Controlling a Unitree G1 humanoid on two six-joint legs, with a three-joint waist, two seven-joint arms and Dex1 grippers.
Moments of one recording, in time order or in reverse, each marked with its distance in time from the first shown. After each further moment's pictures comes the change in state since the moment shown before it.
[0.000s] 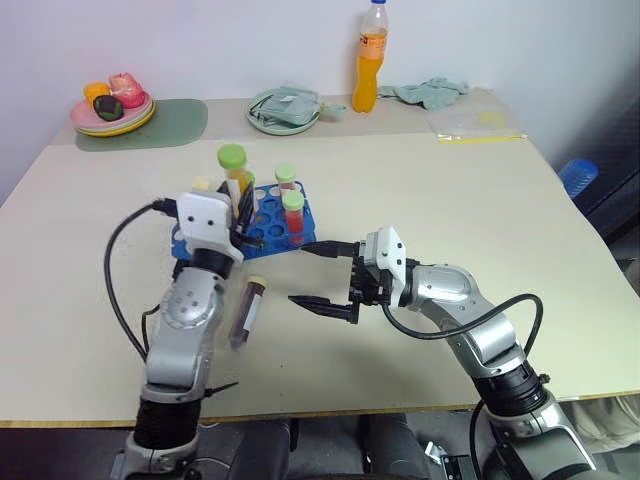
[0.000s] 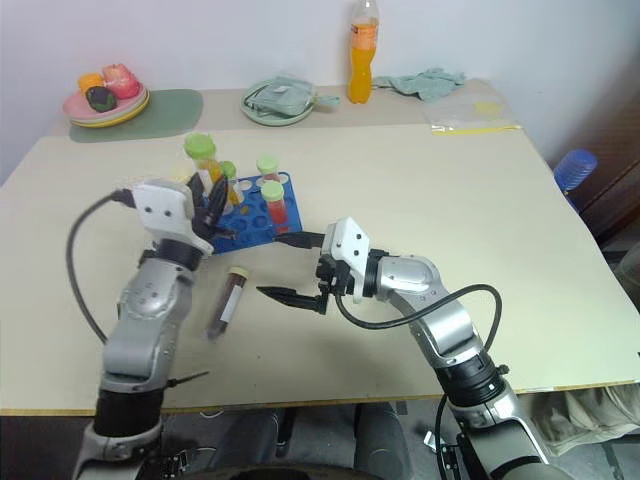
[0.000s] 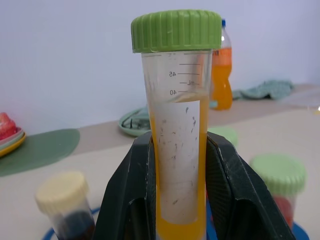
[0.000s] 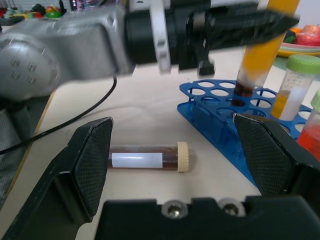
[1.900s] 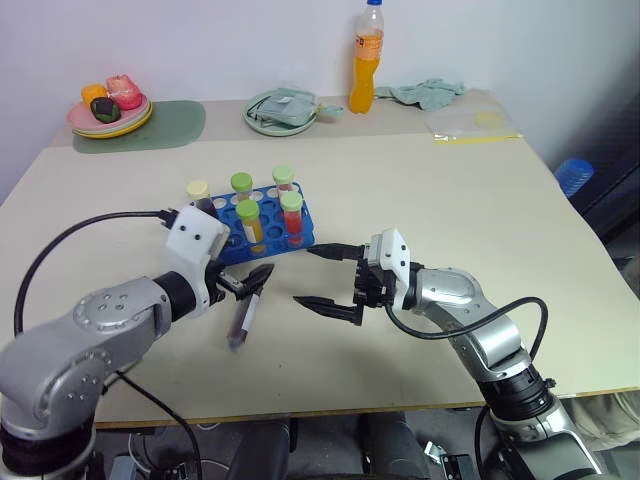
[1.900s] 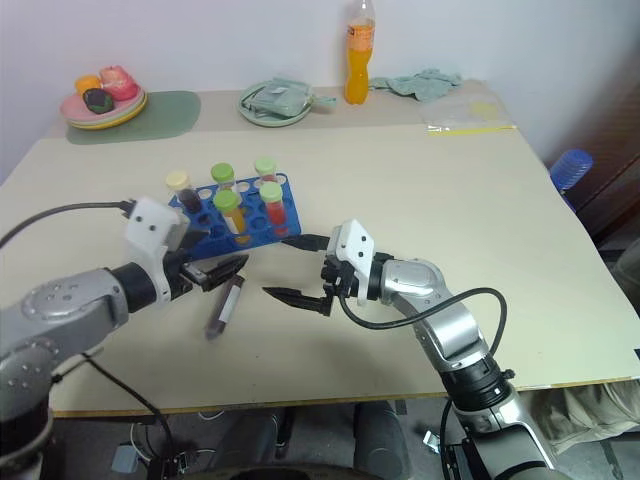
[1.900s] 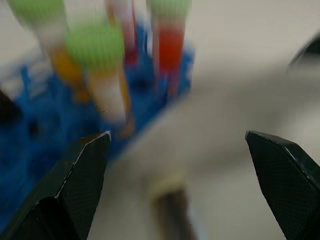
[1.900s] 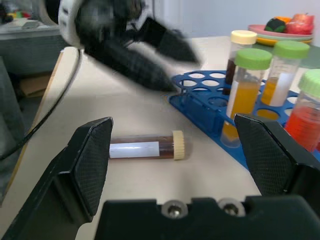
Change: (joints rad) left arm -0.151 0.516 0.246 -0.399 -0.914 1.330 -0.014; right arm 0.012 -0.015 -0.005 -0.009 0.015 0.018 0.009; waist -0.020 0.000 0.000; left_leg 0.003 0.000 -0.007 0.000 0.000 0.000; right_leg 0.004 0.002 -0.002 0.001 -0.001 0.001
